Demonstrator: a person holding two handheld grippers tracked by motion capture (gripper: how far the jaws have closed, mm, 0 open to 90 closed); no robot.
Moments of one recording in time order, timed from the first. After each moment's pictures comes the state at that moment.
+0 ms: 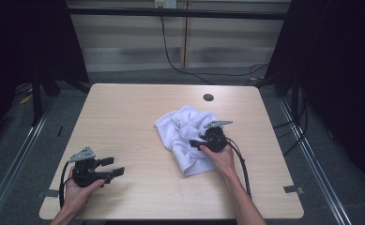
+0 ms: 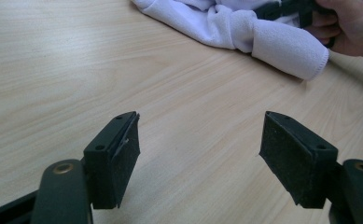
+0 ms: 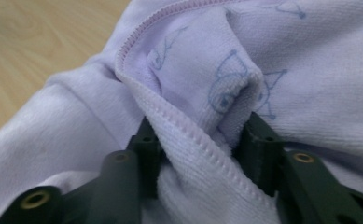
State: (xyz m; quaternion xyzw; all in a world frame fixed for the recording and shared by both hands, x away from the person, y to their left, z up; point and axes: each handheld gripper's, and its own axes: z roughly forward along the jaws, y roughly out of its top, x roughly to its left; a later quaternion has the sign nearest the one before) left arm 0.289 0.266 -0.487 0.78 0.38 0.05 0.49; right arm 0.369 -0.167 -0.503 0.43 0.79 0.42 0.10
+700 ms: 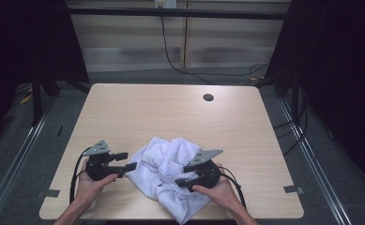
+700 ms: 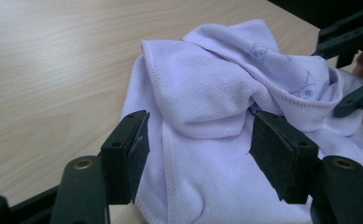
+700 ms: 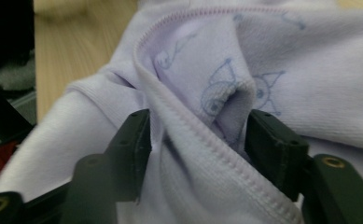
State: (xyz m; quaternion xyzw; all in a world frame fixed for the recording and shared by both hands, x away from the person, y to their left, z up) left arm 0.306 0.220 -0.471 0.81 0.33 0.04 0.49; right arm 0.262 -0.128 -0.478 0.28 0.85 0.44 0.03
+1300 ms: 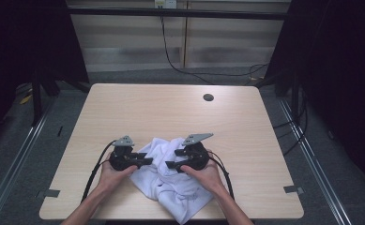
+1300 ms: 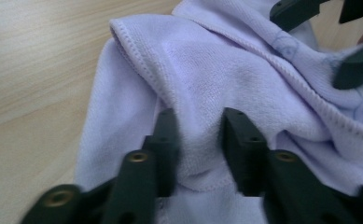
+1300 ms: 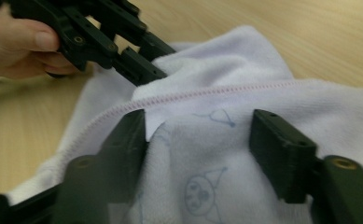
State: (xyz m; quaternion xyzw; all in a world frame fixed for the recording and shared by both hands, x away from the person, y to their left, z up) left arm 0.337 0.177 -0.500 0.83 0.32 0.01 0.45; right arm 0.312 -0.099 -0.479 0.33 0.83 0.44 0.04
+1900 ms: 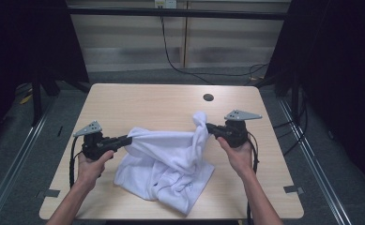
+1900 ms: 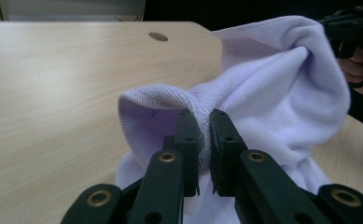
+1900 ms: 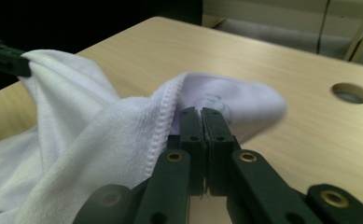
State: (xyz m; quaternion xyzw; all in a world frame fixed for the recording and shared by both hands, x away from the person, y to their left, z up) left arm 0.341 0.232 -0.434 0.75 0.34 0.05 0.56; right arm 0.328 -0.201 -0.402 0.41 0.74 0.50 0.18
